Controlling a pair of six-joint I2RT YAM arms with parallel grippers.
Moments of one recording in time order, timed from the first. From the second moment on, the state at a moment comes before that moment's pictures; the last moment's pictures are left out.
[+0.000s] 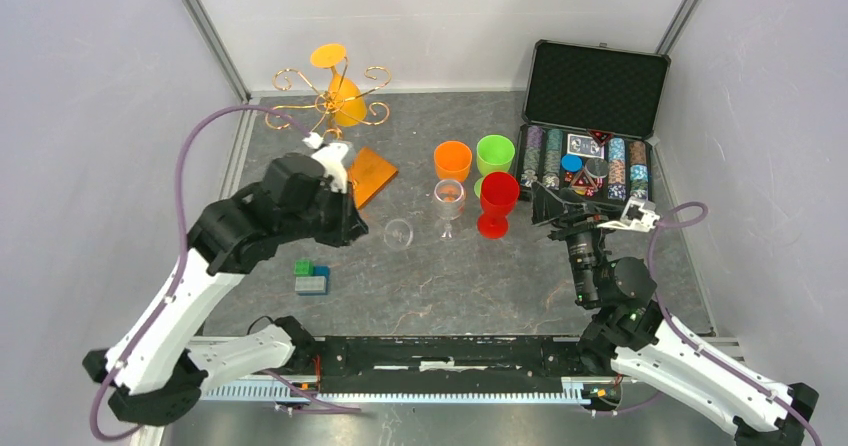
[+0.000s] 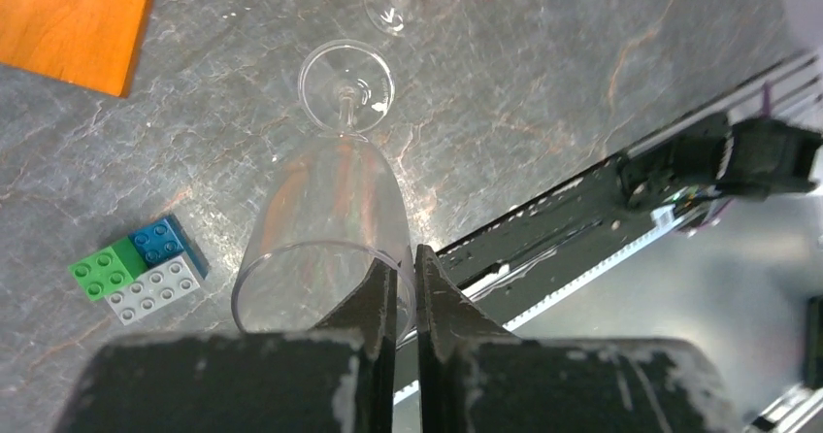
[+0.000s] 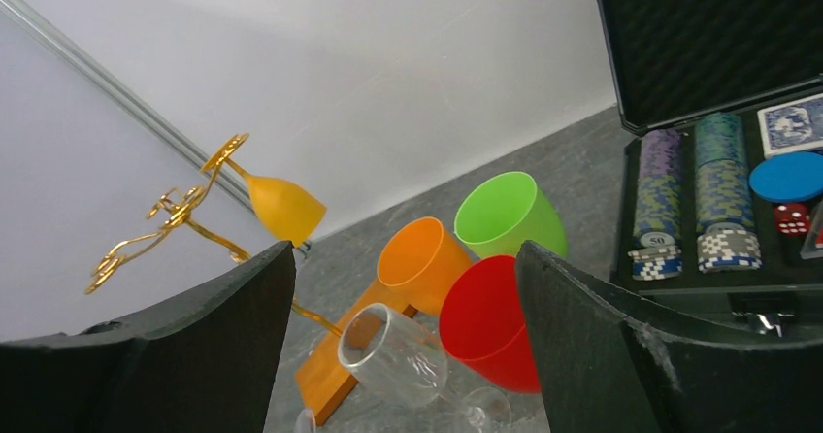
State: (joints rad) left arm -0.66 0.97 1.41 -1.16 0.04 -0.43; right arm 0.90 0.43 0.39 0.37 0.77 0.46
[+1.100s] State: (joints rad) left arm -1.19 1.72 1.78 -1.24 -0.20 -0.48; right arm 0.90 0.23 0.35 0.20 0.93 0.45
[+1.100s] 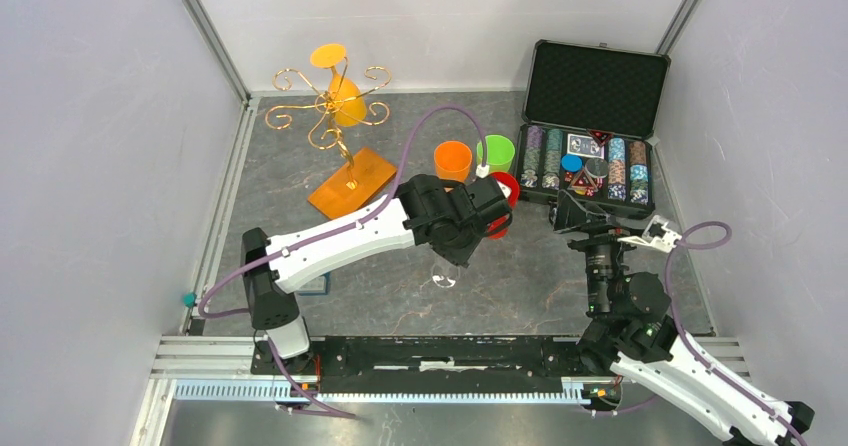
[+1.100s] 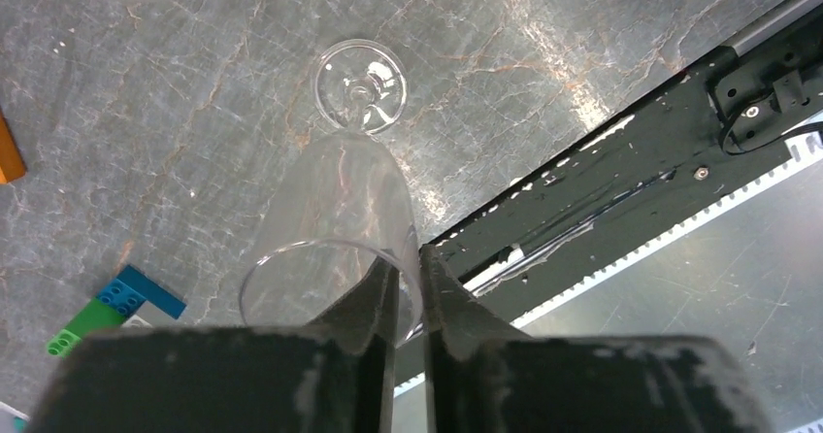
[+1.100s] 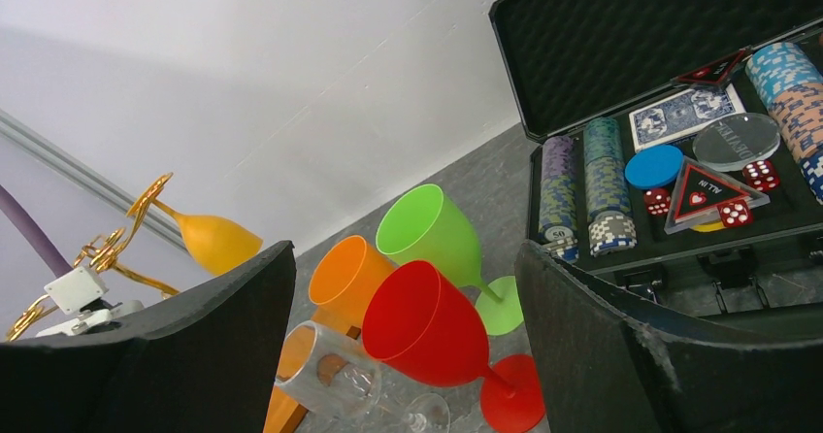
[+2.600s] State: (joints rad) left arm -0.09 1.64 1.99 -0.76 0.05 -0.71; right arm 0.90 0.27 0.35 0.14 0.92 0.45
